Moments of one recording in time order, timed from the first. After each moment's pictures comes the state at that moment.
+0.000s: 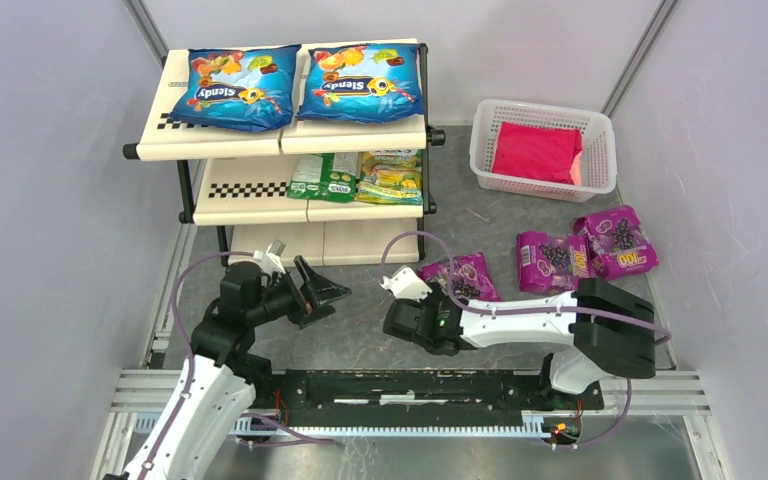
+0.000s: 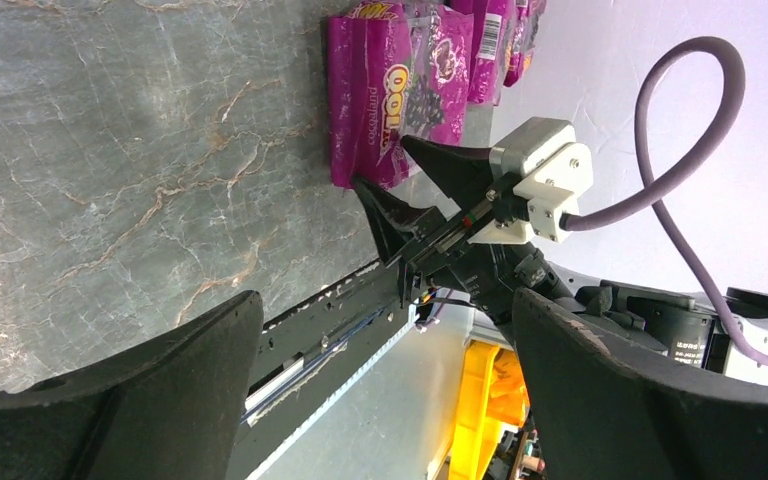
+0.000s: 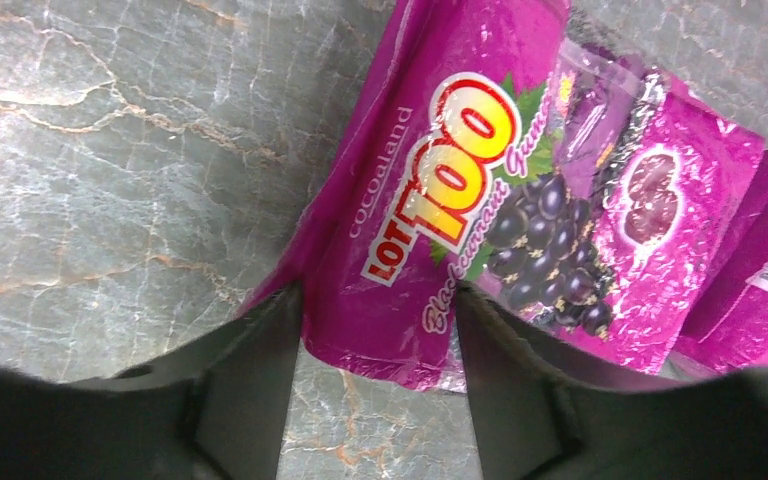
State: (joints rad) left arm -0.28 0.45 0.39 -0.46 0.60 -1.01; right arm 1.29 1.53 0.83 -0.53 0.72 0.45
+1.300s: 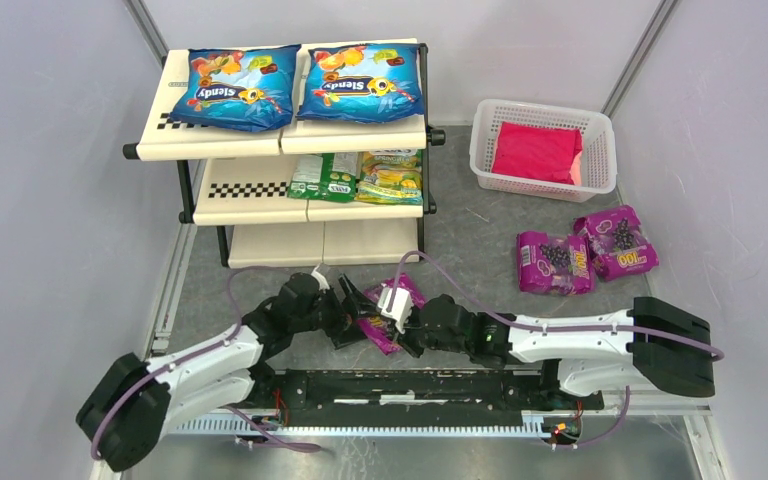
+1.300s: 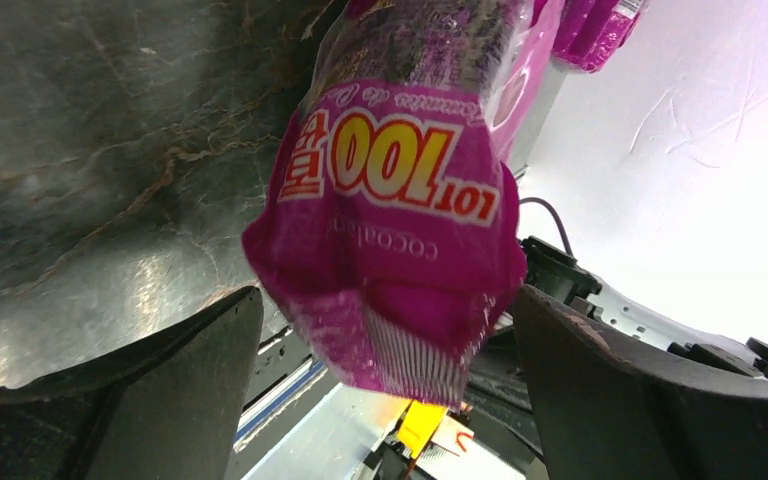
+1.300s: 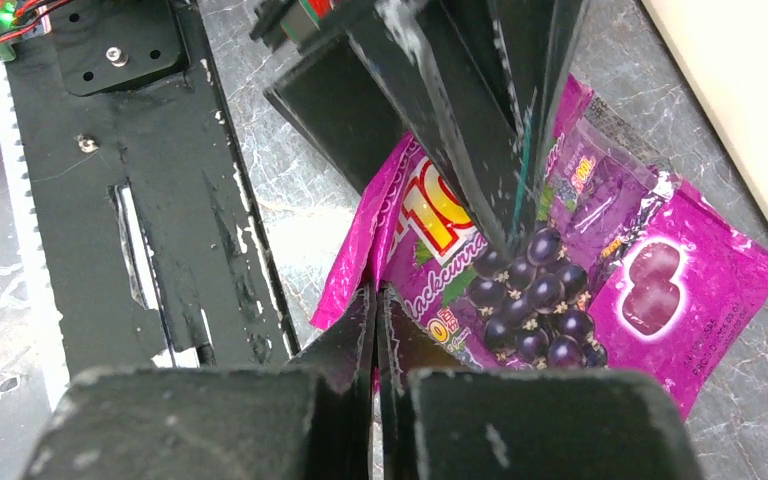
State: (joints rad) left arm -0.66 0.88 0.19 0.07 0.39 -1.35; right arm 1.30 1.25 0.53 0.23 0.04 0.04
